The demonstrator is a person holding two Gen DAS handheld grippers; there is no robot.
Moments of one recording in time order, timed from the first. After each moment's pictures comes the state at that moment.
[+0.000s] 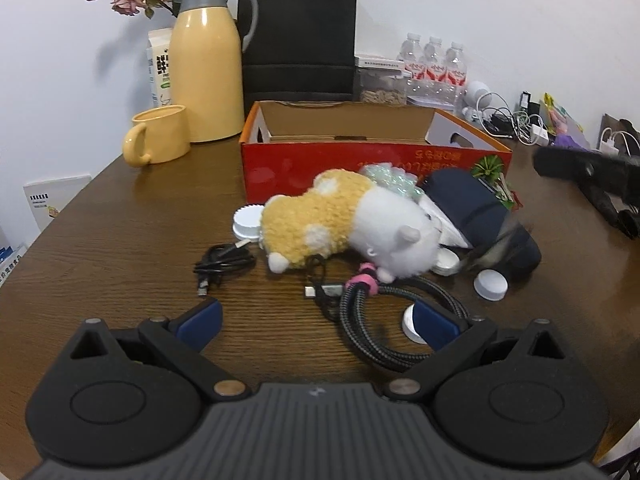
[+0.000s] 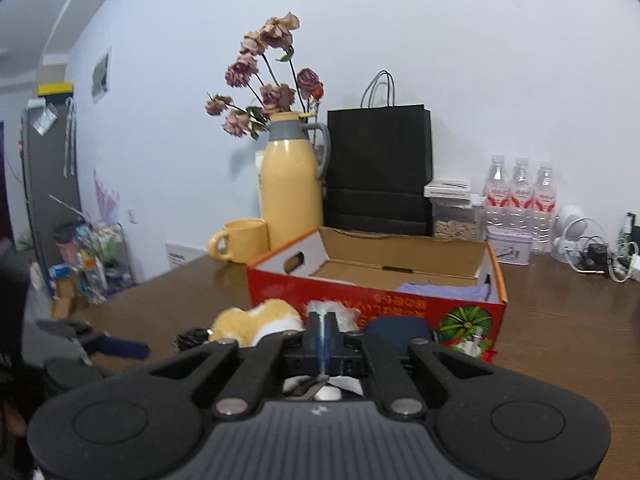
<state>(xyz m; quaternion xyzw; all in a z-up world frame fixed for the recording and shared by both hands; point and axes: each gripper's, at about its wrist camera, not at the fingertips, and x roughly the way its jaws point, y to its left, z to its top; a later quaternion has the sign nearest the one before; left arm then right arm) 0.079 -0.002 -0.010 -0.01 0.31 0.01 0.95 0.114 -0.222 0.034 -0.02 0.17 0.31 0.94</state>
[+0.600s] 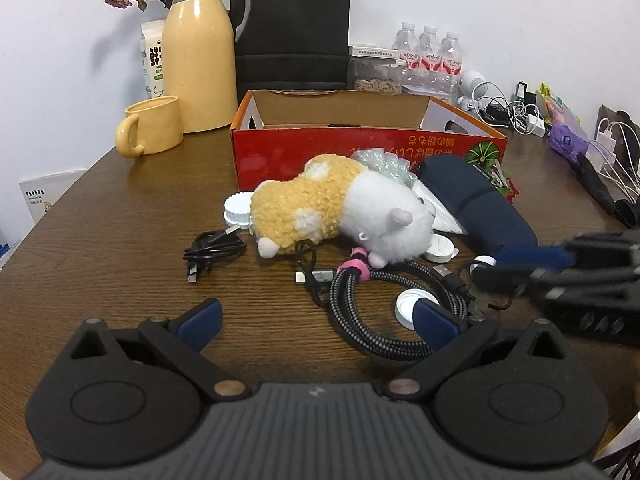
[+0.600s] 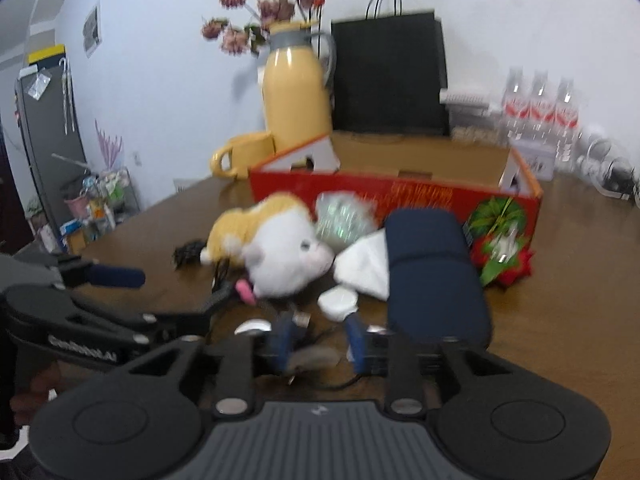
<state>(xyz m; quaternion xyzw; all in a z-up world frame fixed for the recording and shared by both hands) 0.078 -0.006 -0.016 -0.01 0.32 0.01 0.95 0.128 -0.203 -0.031 -0.03 0.30 0.32 0.90</state>
